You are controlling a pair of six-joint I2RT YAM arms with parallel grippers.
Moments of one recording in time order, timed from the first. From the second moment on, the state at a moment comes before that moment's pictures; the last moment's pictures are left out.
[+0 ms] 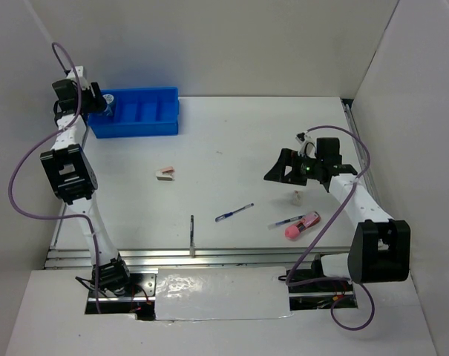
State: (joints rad) left arm 0.37 2.32 2.03 -0.07 0.28 0.02; right arm 0.01 1.30 0.85 -0.36 -0.71 0.25
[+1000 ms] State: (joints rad) left arm 0.36 2.38 2.02 -0.08 0.23 0.10; right arm 0.02 1.38 0.88 -0.36 -0.72 0.24
